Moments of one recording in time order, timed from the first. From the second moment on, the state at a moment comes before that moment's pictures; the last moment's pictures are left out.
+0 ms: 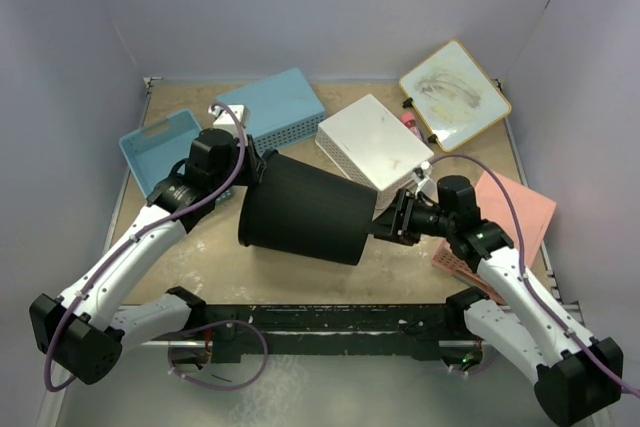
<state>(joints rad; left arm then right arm) -0.50 1.06 1.00 -0.46 -0.10 -0.39 0.37 0.79 0.61 -0.46 -0.59 0.81</state>
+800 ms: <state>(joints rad) -0.44 1.22 0.96 -0.22 -0.17 -0.32 0.40 0.99 0.79 -0.04 -0.82 0.86</state>
